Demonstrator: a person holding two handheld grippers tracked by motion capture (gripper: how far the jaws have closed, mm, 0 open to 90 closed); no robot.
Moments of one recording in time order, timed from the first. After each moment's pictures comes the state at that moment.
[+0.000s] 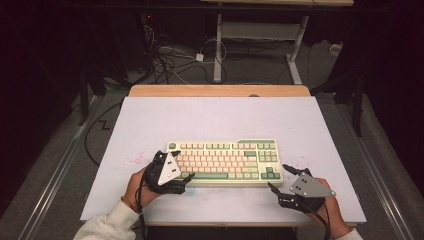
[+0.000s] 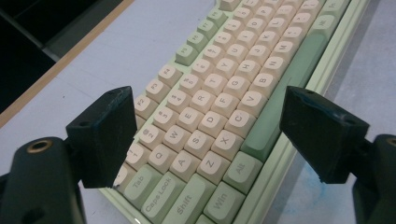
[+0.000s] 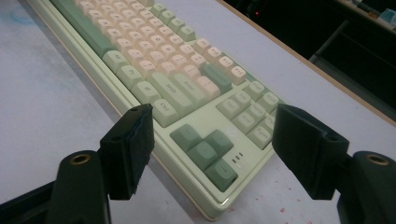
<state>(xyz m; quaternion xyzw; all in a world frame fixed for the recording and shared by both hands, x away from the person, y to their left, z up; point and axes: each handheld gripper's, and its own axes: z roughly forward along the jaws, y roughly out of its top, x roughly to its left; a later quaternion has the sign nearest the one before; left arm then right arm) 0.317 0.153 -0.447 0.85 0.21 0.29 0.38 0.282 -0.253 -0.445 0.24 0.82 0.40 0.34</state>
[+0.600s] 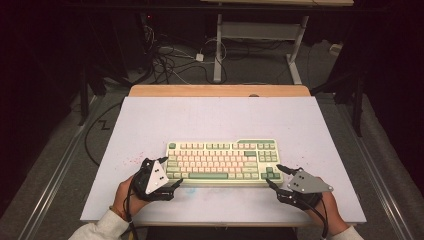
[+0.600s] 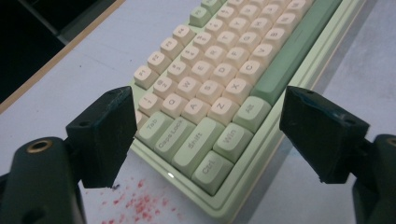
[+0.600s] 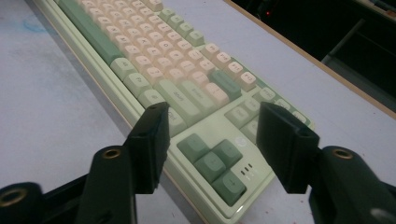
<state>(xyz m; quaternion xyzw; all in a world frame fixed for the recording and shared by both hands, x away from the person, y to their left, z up) 0.301 0.180 -0.459 0.85 0.23 0.29 0.36 0.291 -0.248 -0.443 0.23 0.82 0.41 0.32</state>
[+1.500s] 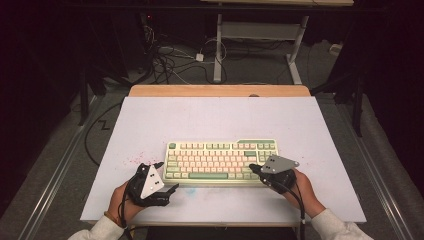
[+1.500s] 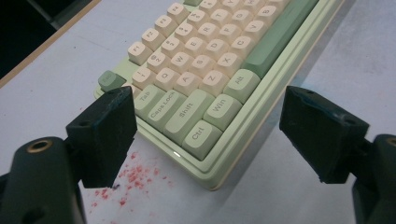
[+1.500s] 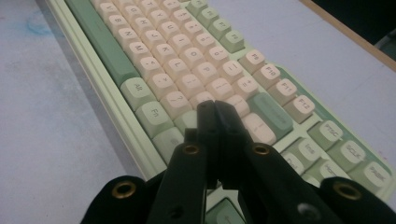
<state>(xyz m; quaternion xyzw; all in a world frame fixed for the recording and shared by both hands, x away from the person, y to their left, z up) 0.290 0.188 -0.462 0.86 0.24 0.28 0.35 0.337 -0.197 -0.446 0.21 0.87 0.37 0.25</state>
